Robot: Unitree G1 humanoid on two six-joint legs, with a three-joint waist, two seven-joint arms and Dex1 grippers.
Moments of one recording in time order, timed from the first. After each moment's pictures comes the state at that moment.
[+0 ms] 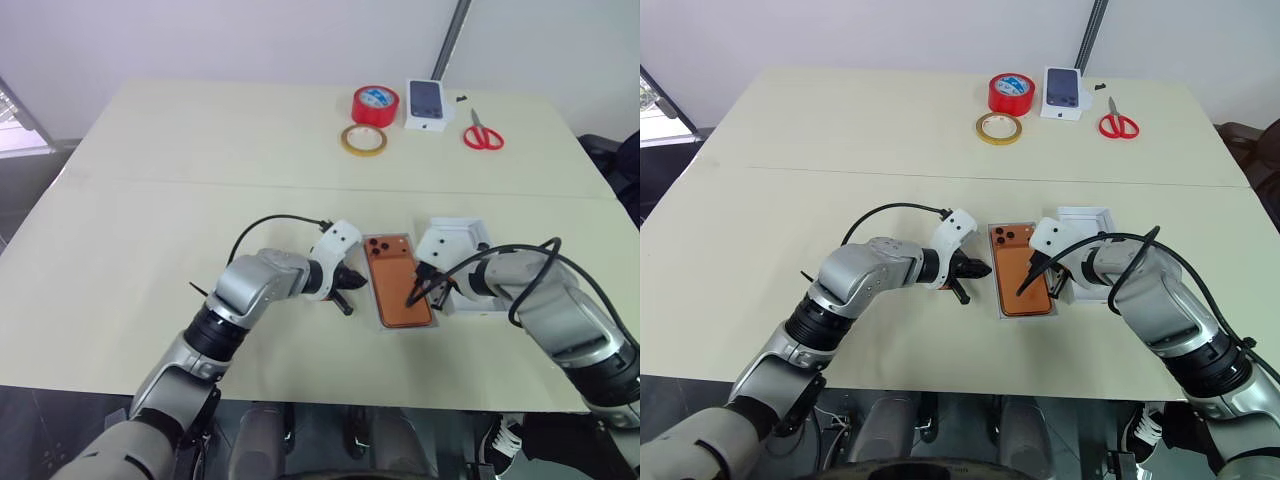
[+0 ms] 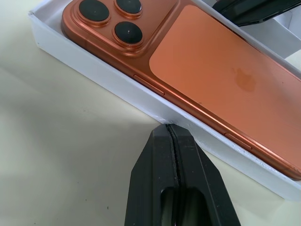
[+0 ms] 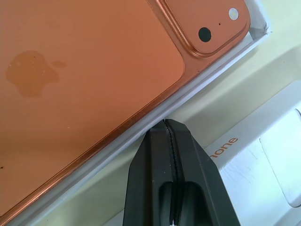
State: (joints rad) left arm -0.68 0.21 -0.39 -0.04 -0.40 1.08 -0.54; right arm -0.43 -0.87 0.31 -0.39 -0.06 0.99 0.85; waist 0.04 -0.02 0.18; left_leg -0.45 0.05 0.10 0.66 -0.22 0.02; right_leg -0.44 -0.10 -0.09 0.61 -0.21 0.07
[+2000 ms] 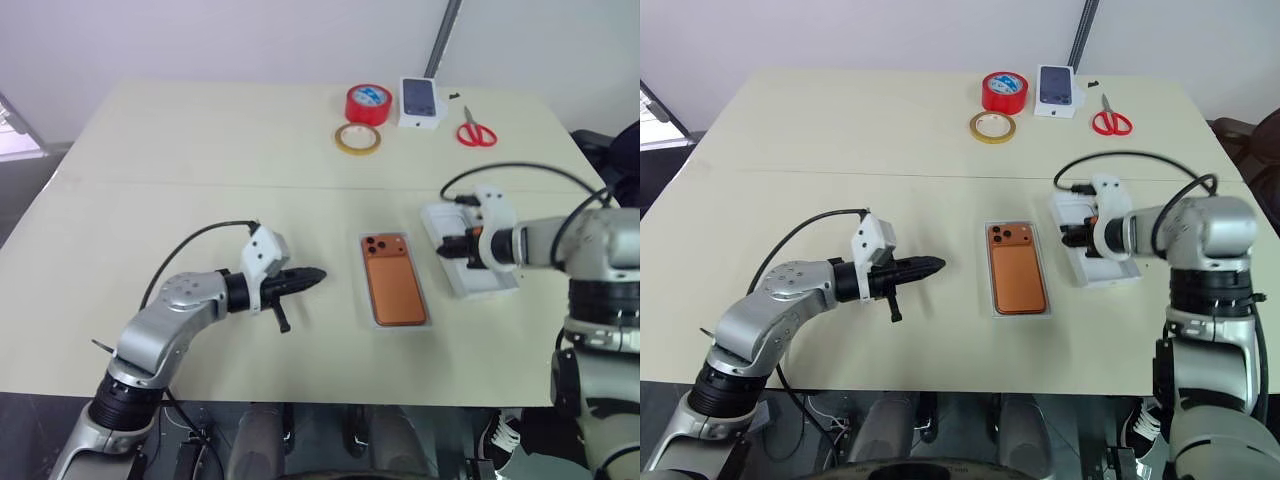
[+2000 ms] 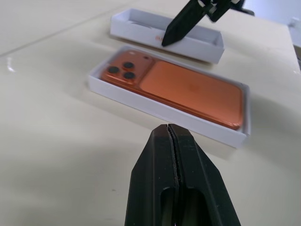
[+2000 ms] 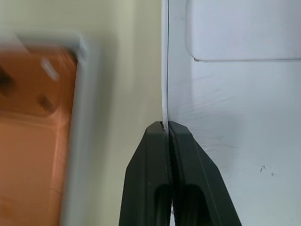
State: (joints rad) left arm -0.29 0.50 -0.09 -0.37 -0.47 0.64 -0.77; right arm -0.82 -0.68 -0.22 0.11 0.80 1.61 0.25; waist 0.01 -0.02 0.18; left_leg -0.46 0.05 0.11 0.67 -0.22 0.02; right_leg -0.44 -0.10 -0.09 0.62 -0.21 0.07
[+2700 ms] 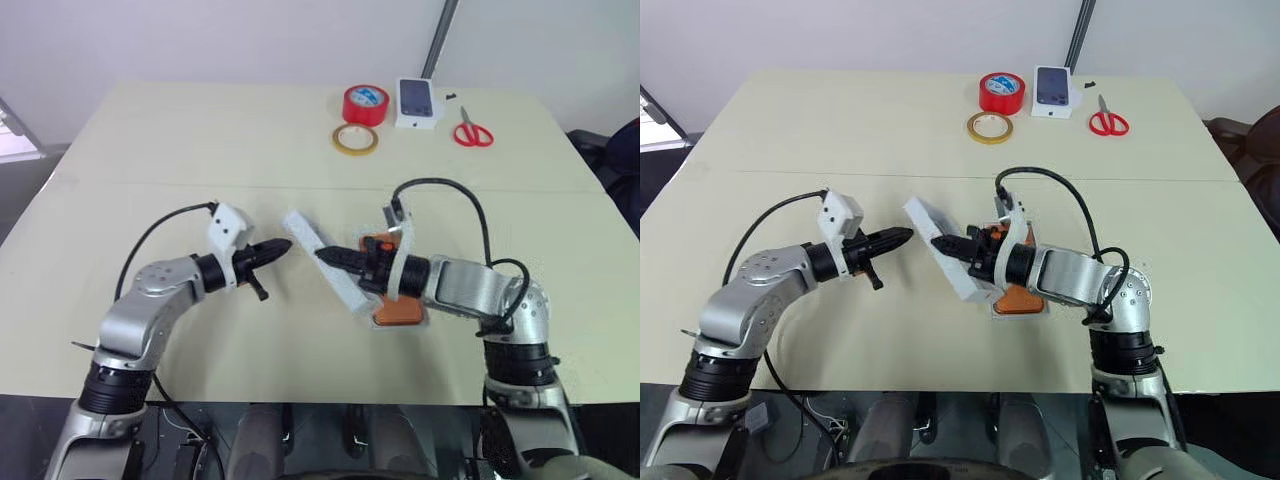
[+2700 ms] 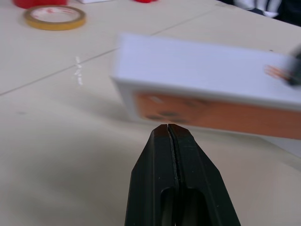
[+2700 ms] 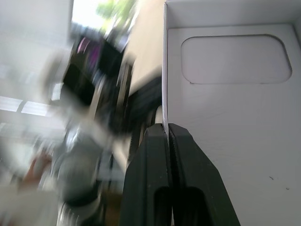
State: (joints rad) left arm -0.32 0.50 -0.03 -0.25 -0.44 0.58 -0.74; right arm -0.46 -0.26 -0.11 -0.17 1.95 1.11 -0.64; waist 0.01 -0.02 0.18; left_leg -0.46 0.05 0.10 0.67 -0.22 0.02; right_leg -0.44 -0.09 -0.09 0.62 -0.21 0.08
